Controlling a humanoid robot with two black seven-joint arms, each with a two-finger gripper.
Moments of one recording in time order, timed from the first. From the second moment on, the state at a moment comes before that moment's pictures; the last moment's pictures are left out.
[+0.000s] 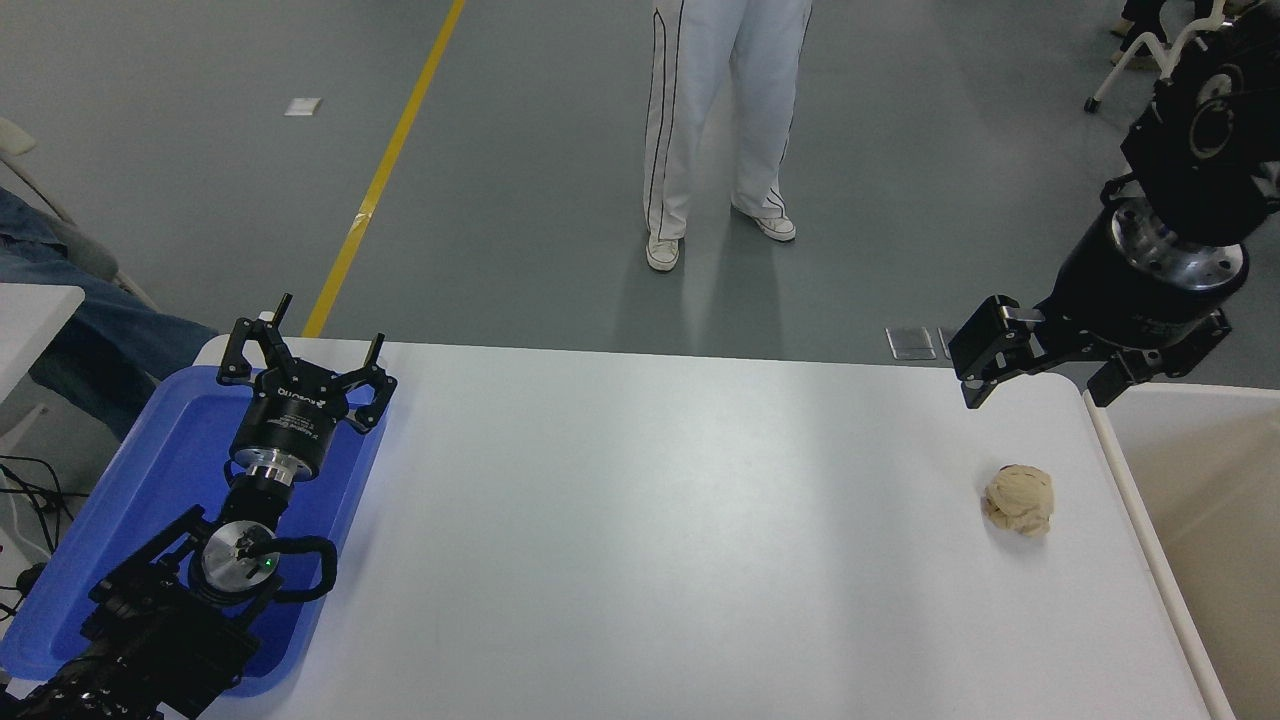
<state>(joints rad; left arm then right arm) -0.52 0.21 -0.98 -0.54 -0.09 -0.62 -0.36 2.35 -0.31 -1.39 1.47 -0.14 0.79 -0.04</state>
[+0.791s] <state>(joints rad) -0.52 0.21 -0.98 -0.54 -0.09 -0.62 -0.36 2.35 -0.31 -1.39 1.47 -0.14 0.79 -0.04</state>
